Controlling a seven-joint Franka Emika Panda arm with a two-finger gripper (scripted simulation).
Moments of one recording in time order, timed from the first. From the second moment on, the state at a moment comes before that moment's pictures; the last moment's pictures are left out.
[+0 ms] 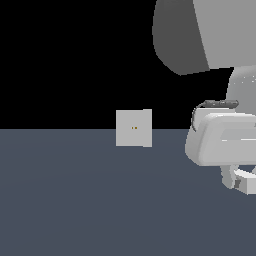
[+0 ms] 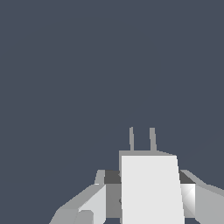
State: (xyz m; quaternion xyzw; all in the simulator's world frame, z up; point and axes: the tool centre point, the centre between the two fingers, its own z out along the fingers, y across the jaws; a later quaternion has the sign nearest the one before) arm -0.088 -0.190 0.013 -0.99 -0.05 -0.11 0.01
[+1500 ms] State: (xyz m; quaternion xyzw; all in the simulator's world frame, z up) arm -0.041 -0.047 0.080 -0.99 0.04 -0.12 0.00
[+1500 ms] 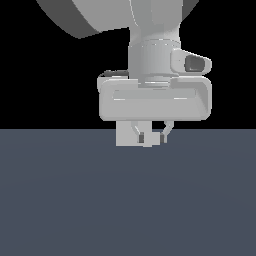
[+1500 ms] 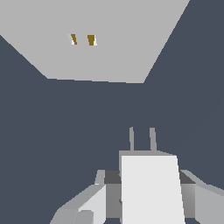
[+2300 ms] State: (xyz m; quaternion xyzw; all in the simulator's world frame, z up) arm -0.021 -0.006 0.100 -0.99 0.07 -0.11 -0.01
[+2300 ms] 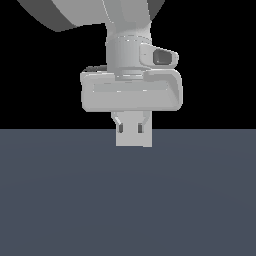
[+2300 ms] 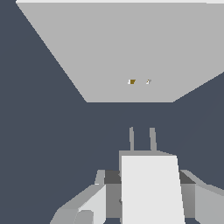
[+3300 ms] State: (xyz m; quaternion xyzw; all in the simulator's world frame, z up) arm 0.015 -0.011 0.100 -0.99 0.07 -0.11 -0.01
